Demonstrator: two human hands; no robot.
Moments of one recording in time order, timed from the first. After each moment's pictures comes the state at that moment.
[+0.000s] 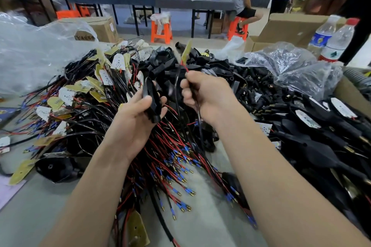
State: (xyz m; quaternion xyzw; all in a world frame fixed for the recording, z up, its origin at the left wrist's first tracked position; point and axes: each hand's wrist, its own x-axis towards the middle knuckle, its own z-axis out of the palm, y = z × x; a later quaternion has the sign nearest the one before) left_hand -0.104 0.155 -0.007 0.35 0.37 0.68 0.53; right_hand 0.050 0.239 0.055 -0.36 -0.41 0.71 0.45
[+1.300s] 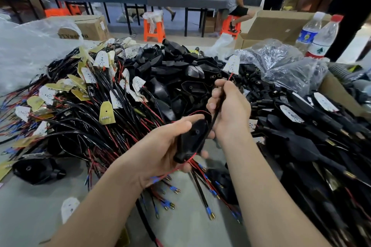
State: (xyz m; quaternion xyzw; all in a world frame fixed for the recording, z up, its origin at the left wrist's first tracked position) left_hand -0.022 0.137 -0.008 0.37 0.35 0.44 0.74; right_hand 0.111 0.241 0.010 -0.33 -0.26 0.63 0.65
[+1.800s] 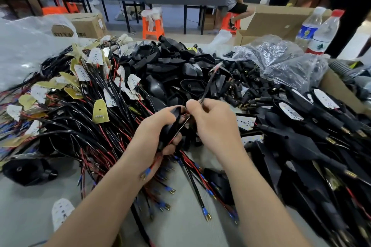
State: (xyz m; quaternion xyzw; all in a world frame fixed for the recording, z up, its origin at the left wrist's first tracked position) left_hand -0.024 0.159 -0.023 0.37 0.49 0.55 0.56; right_hand 0.119 0.195 0.001 -0.54 -0.66 0.31 0.41
